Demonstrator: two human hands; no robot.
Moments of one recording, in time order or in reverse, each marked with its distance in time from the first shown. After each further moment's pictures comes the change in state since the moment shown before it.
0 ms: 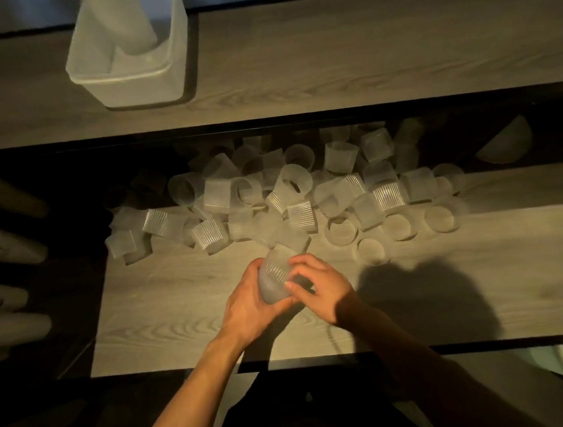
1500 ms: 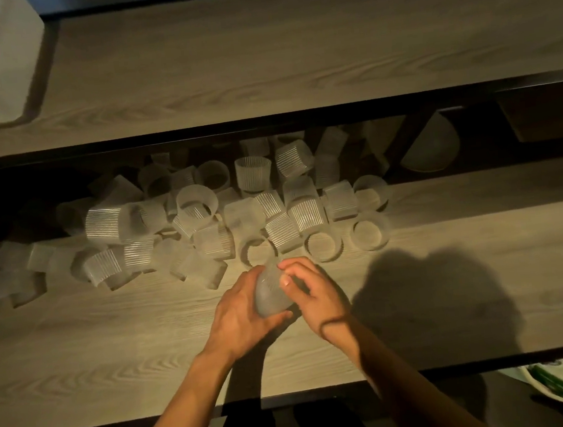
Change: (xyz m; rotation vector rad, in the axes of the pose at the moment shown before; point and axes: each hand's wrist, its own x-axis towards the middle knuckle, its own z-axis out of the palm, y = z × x) left_hand 0.057 0.088 0.141 0.227 -0.050 0.178; right_hand -0.030 0.108 -0.109 0.306 0.224 0.087
